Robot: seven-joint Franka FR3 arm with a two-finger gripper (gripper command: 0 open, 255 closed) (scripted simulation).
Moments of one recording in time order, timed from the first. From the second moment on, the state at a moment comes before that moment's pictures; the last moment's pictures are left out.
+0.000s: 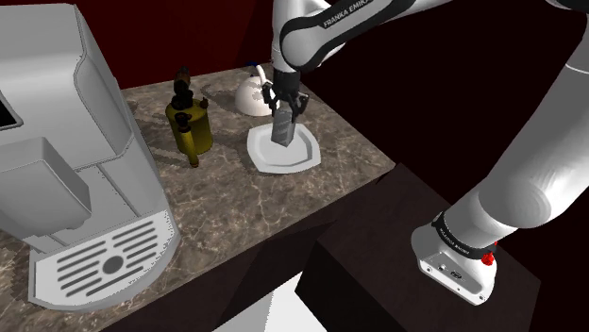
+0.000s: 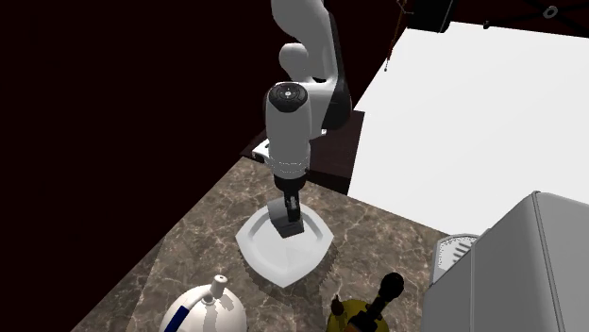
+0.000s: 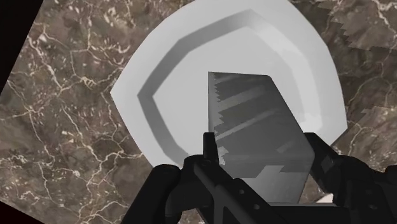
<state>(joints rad) -0.17 0.24 0.37 -2.05 -0.11 2.26 1.37</state>
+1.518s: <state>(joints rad) -0.16 0.33 0.35 -2.08 -0.16 2.37 1.40</state>
